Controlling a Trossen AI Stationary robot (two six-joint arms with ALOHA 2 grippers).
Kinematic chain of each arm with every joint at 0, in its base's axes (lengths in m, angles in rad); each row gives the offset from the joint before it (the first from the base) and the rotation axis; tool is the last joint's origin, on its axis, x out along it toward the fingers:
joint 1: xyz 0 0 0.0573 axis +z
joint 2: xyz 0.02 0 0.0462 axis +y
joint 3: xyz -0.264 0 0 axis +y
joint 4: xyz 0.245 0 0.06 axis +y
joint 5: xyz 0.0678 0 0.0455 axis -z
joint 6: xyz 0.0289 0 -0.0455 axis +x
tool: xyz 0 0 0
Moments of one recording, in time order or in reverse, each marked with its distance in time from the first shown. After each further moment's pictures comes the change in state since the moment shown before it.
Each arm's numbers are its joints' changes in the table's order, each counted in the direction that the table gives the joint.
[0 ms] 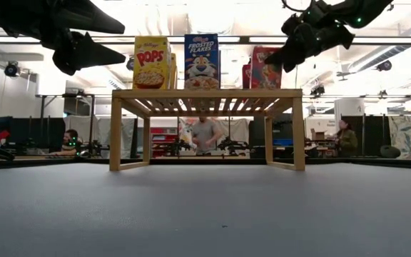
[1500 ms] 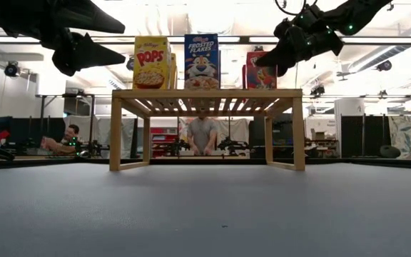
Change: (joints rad) left arm 0.000 0.000 0.000 0.001 0.000 -0.022; right arm 0.031 0.080 -0.005 -0.130 -0.019 0.097
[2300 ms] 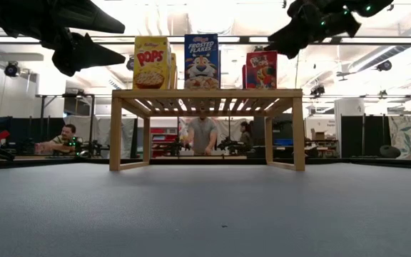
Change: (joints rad) left arm 0.000 0.000 0.000 0.001 0.001 -0.004; right arm 0.000 -0.160 0.000 0.074 0.008 0.032
